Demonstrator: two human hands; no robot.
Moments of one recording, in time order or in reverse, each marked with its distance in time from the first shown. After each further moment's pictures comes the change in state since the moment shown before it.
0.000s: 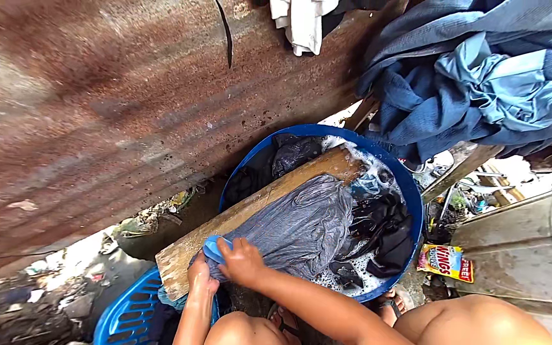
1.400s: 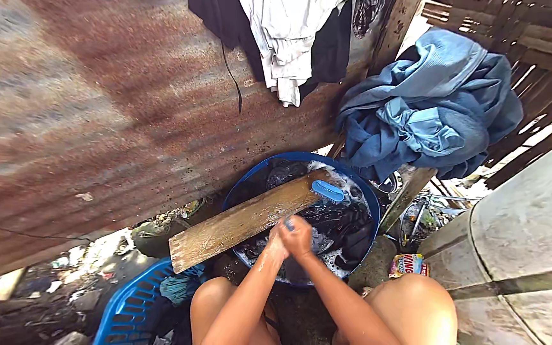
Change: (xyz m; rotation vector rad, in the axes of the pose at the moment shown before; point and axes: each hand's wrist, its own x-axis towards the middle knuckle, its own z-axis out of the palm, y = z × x) left_hand -0.199 -0.021 0.123 -0.063 -0.668 -0.140; right_hand -0.136 0.065 -0.097 0.271 0.832 0.036
